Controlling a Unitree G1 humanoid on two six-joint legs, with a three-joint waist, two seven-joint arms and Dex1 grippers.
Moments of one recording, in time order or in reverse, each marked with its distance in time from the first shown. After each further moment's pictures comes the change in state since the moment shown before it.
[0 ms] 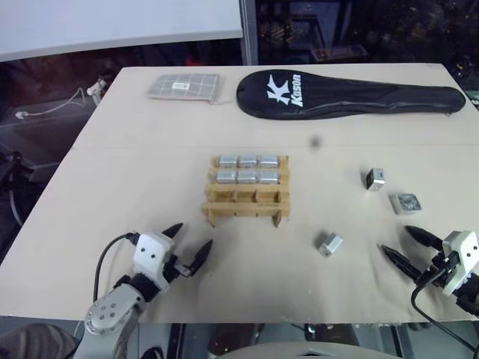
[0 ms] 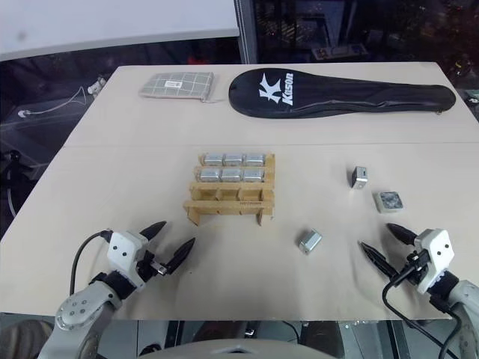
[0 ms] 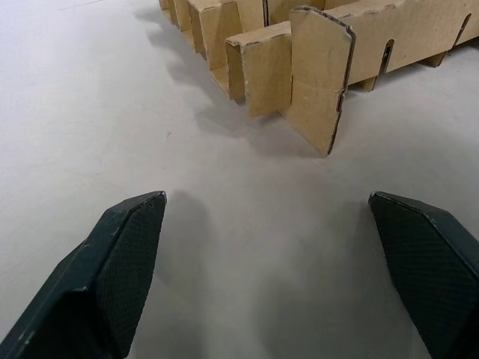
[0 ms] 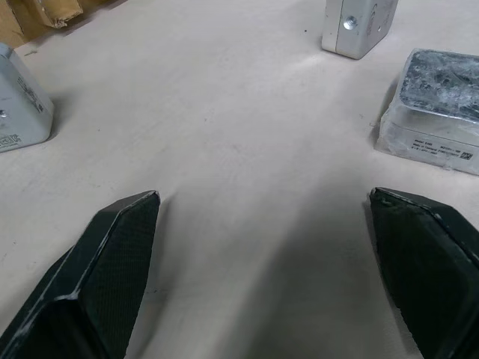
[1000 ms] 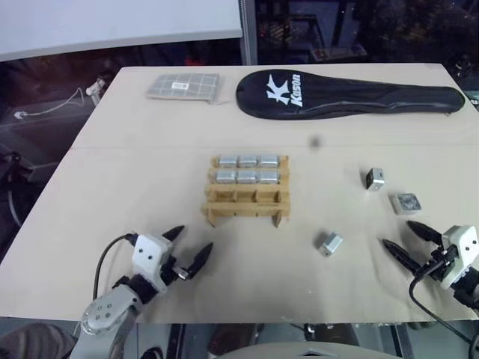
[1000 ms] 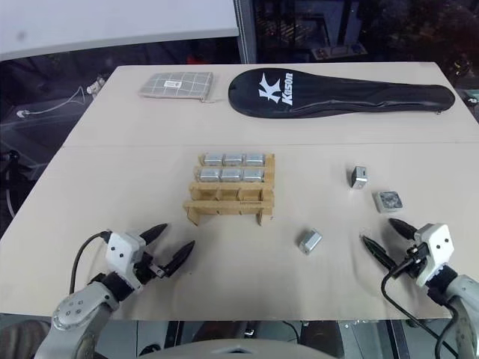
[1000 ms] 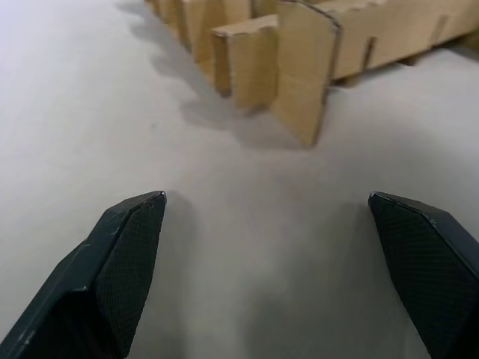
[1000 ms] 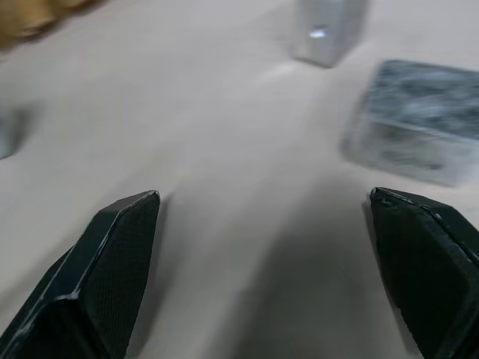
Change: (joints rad) left arm -0.016 0.039 0.038 0.045 -0.069 -0.012 -0.117; right arm -0.081 0.013 -0.006 0.044 -0.019 0.026 -0.109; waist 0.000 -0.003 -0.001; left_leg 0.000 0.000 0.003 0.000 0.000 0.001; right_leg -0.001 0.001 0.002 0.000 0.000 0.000
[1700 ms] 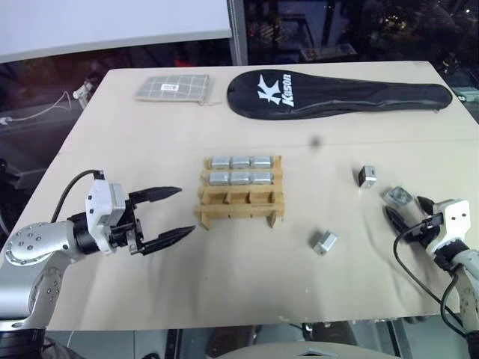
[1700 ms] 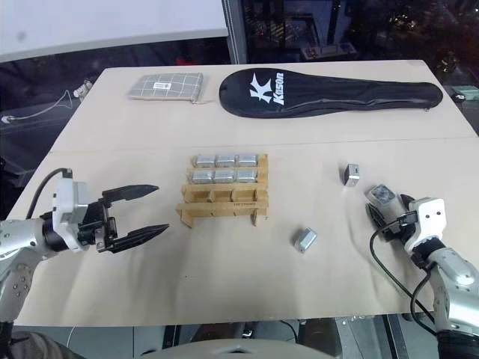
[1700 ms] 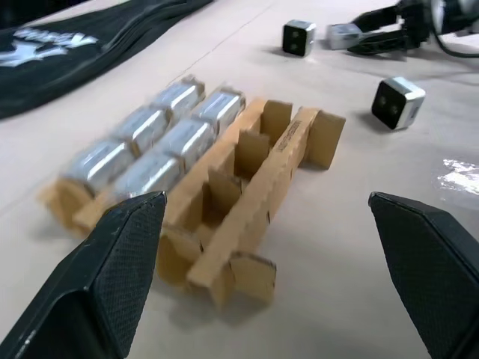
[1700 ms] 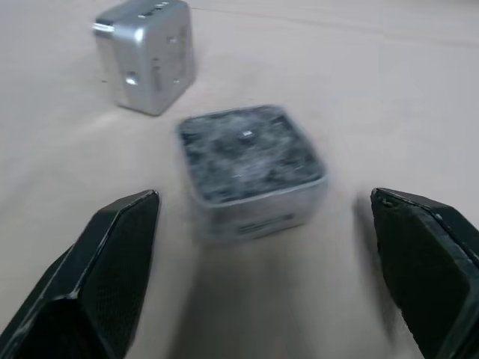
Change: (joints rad) left arm -0.312 0.406 0.162 0.049 -0.337 0.146 -0.531; right arm -0.228 0.035 0.039 0.167 -0.148 -0.059 -0.175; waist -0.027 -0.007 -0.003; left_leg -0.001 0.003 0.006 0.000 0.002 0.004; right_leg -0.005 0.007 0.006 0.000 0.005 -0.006
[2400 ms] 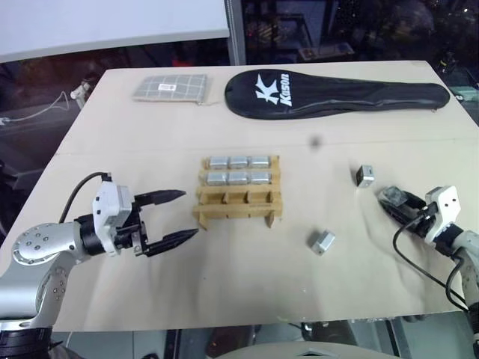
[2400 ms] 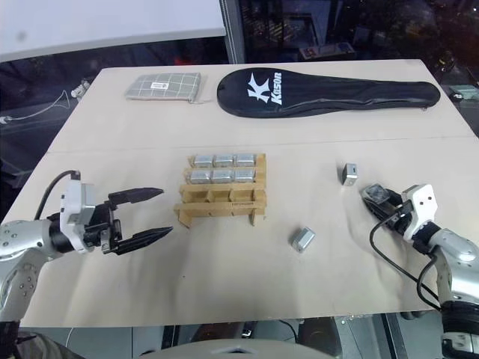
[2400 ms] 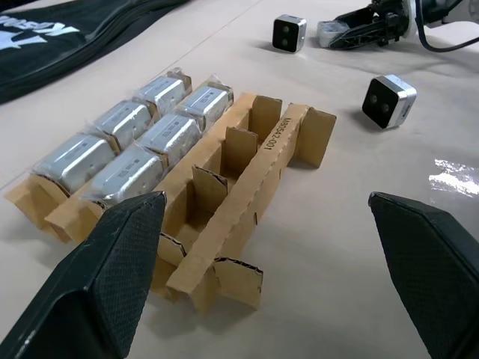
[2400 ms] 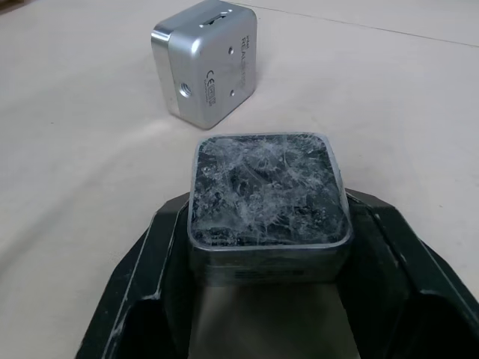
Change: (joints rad) left arm 0.018 -0.038 -0.006 -0.020 0.025 0.053 0.017; right arm -0.130 -0.071 0.047 0.143 0.052 0.005 0.228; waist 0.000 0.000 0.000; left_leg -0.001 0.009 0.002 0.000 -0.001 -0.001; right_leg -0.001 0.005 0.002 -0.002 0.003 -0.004
